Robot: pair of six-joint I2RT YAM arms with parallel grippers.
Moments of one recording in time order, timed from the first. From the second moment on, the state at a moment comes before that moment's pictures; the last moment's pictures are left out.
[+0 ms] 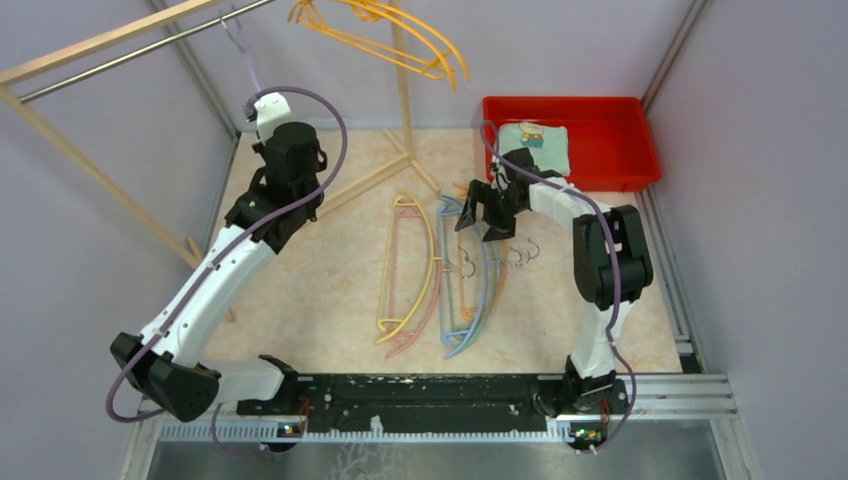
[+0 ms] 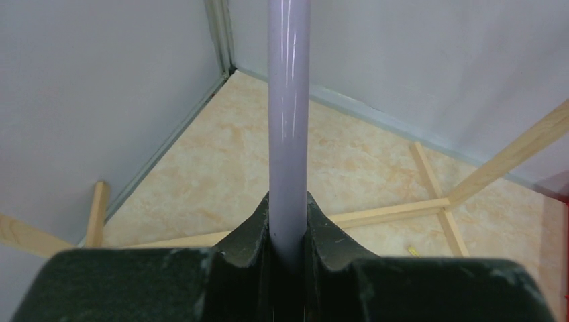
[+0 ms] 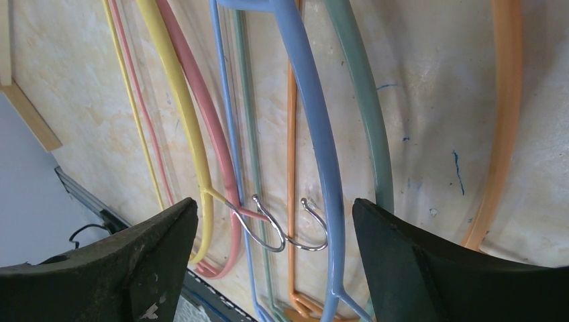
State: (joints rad) left arm -0.52 1.26 1.38 -0.35 -0.96 -0.27; right arm 0.28 1.89 1.33 -0.54 -0.49 0.45
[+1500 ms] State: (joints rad) left arm -0.55 1.32 1.48 -0.29 -0.31 -0.24; right arm 0.29 1.89 1.33 -0.52 -0.48 0.44
